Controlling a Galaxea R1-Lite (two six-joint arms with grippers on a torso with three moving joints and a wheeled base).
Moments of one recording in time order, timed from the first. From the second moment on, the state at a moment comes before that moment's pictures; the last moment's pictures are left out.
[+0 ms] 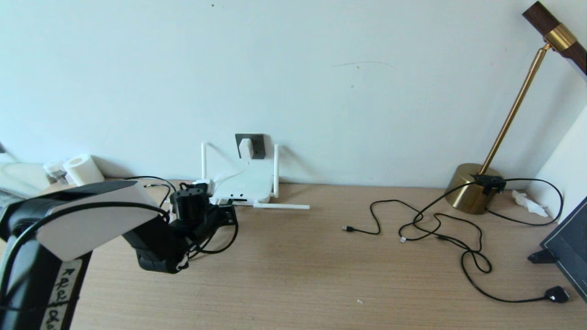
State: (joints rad) left arm -0.18 2.39 -1.02 -1.13 0.05 -0.12; right arm 0.00 0.00 -0.04 0.10 0.01 -0.02
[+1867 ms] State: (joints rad) left arm -0.19 2.40 -1.03 -1.12 0.05 -0.12; right arm 0.00 0.00 -0.04 0.10 0.01 -0.02
